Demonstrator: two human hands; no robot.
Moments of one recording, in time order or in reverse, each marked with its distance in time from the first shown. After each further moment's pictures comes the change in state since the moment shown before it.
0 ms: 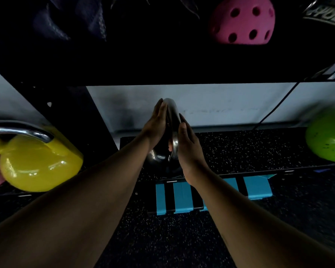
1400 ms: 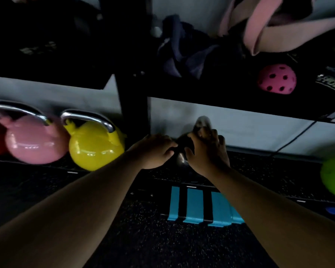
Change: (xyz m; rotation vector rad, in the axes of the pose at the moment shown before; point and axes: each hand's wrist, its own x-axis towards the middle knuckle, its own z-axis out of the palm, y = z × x) left_hand -0.125 0.012 -0.116 1.169 -0.097 0.471; right_hand -0.047 -0.063 0.038 -1.519 -0.107 -0.533
